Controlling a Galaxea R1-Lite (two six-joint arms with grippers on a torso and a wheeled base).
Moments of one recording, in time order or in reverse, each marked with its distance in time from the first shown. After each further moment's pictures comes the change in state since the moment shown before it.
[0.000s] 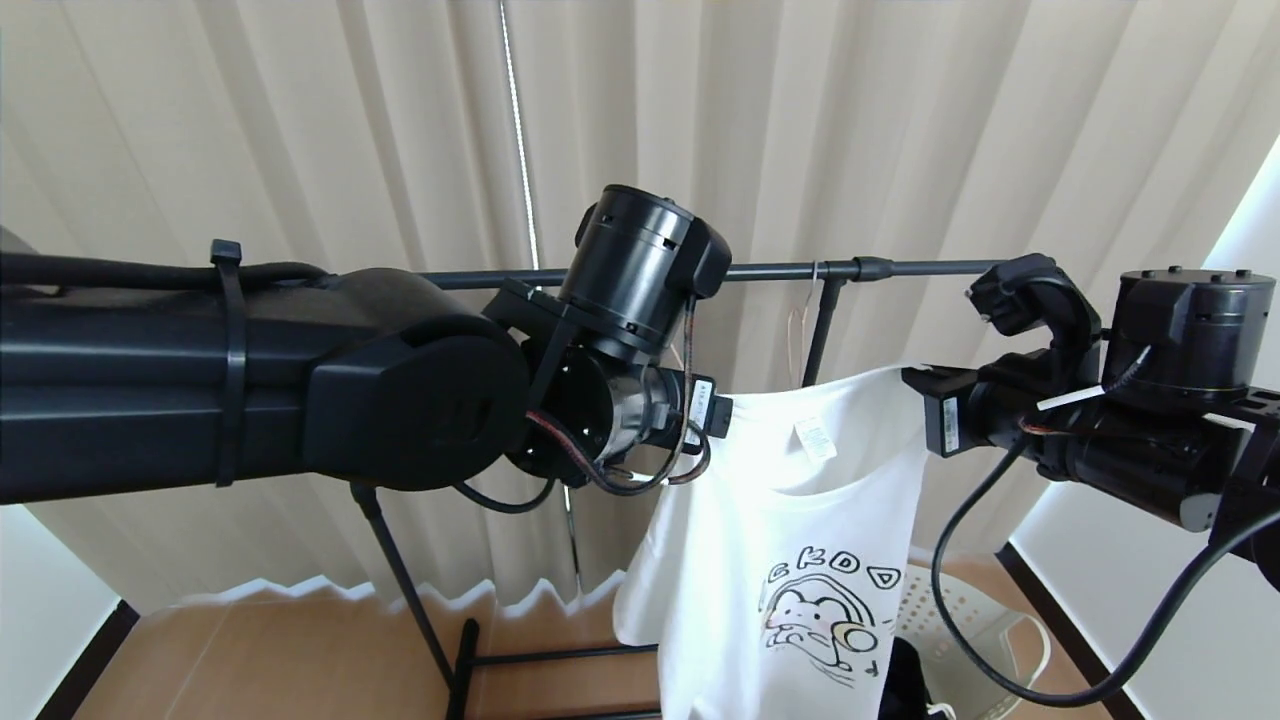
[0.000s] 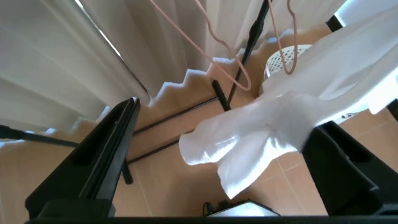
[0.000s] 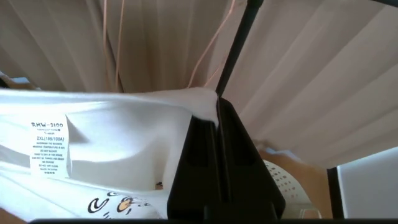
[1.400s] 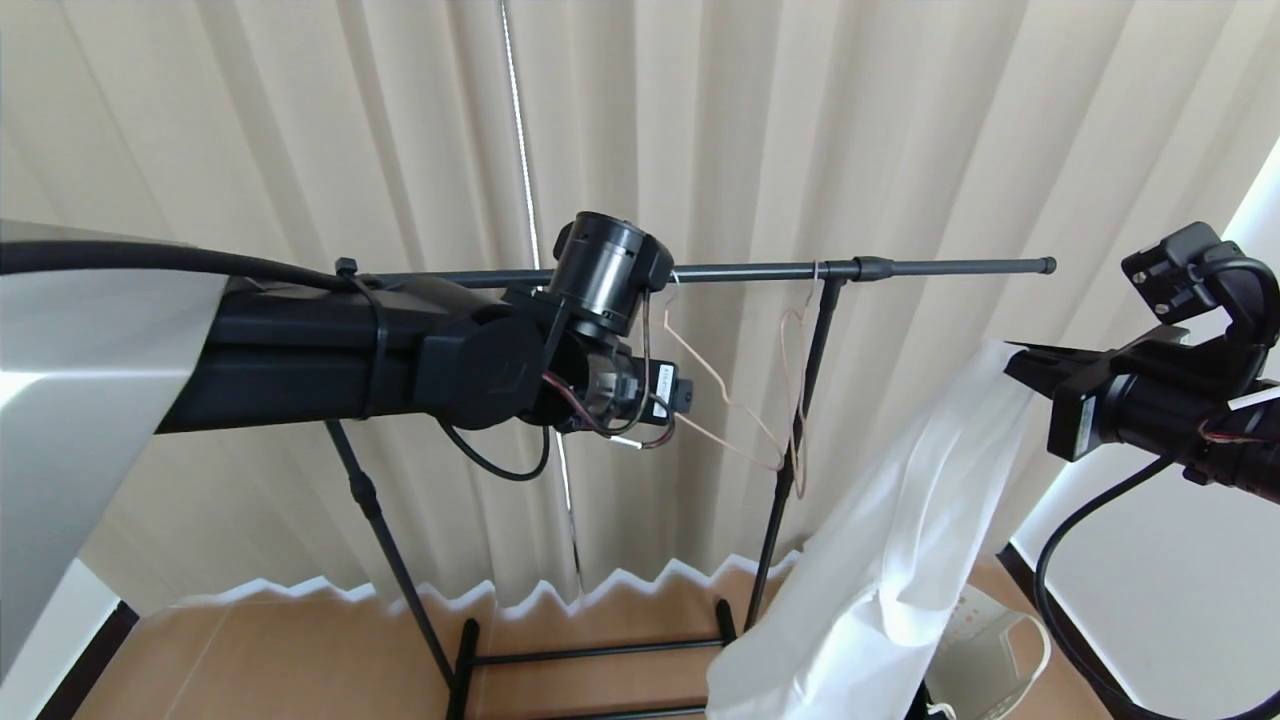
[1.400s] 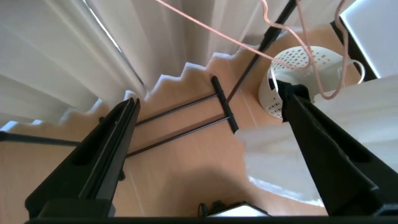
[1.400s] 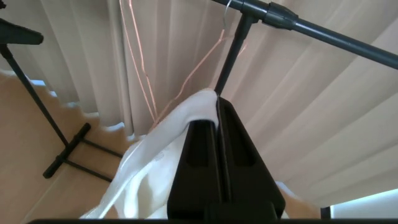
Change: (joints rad) left arm 0.151 0.149 -0.119 -0.004 -0.120 0.006; right arm -0.182 -0.187 0.084 0.003 0.298 -0.103
